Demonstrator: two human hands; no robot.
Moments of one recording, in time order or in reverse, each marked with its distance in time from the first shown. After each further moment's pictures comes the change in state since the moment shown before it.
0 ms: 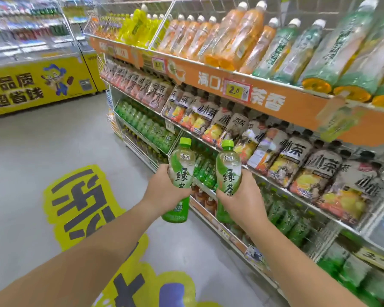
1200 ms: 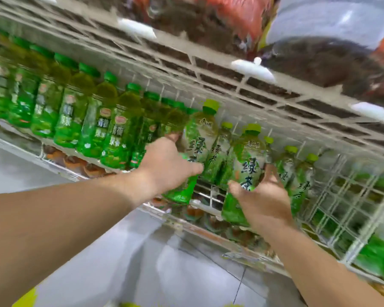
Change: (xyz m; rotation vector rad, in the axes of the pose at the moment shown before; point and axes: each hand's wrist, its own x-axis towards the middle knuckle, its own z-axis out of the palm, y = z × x) left_hand 0.346 -0.177 0.416 0.117 -0.499 0.231; right_hand 0.225 0.383 0.165 -0.215 0.209 0.637
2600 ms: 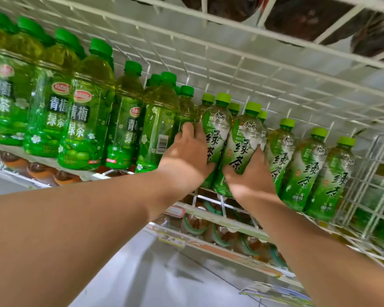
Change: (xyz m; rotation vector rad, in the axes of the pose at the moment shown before) left_hand 0.076 -0.044 0.097 0.688 -0.088 0.302; right_hand 0.096 0.031 0.108 -0.026 0.079 -0.013
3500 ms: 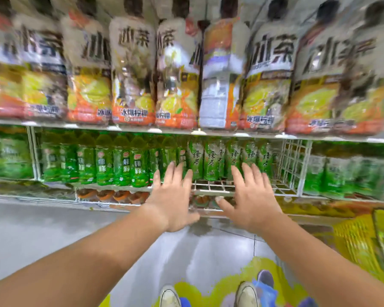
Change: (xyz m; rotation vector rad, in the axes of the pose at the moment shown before) left_hand -0.204 0.024 -0.223 0.345 -0.348 0.270; right_hand -0.229 -0.077 -0.205 -0.587 -0.148 -0.207
